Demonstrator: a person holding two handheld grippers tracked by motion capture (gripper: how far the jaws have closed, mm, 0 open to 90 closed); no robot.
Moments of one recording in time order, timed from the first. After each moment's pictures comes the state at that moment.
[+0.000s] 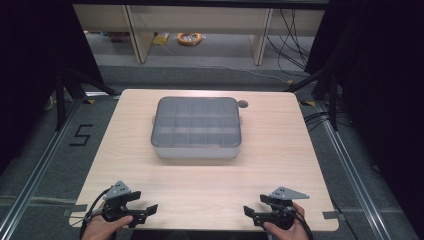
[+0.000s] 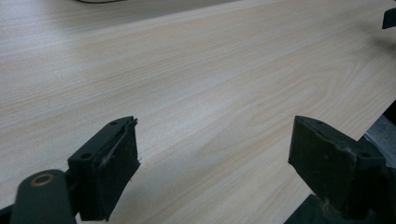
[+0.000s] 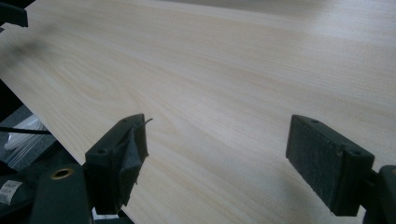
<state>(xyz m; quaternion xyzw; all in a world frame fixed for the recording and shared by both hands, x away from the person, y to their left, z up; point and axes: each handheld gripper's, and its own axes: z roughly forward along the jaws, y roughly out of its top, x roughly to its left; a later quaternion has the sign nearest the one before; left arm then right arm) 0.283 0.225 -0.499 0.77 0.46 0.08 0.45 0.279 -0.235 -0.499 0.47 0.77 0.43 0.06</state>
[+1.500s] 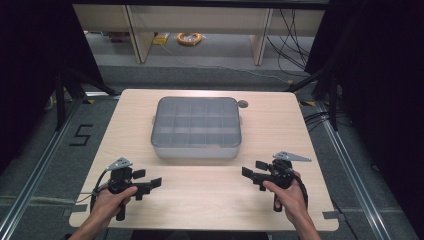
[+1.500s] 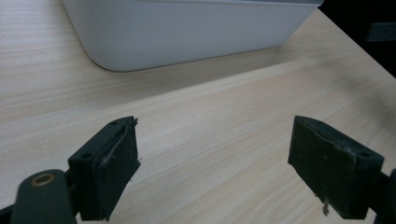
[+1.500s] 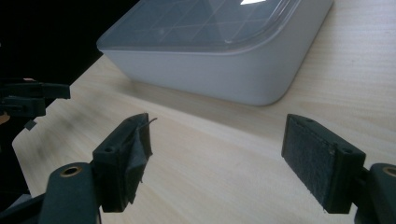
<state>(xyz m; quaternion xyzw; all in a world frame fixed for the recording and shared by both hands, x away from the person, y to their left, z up) 0.348 0.226 -0.481 0.72 0.49 0.06 0.49 0.369 -0.236 -0.464 0.48 0.71 0.51 0.05</state>
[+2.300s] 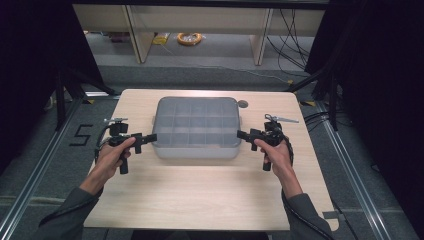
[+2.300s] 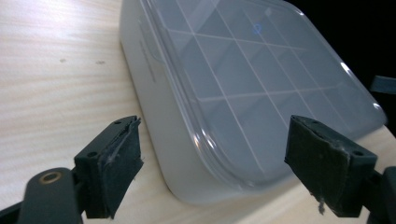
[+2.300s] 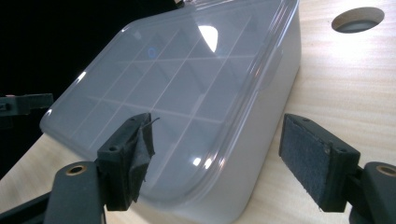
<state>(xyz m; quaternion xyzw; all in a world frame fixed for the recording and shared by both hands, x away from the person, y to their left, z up) 0.472 0.251 -0.455 0.66 0.56 0.07 0.49 0.483 -0.225 -0.448 0.52 0.68 0.51 0.05</state>
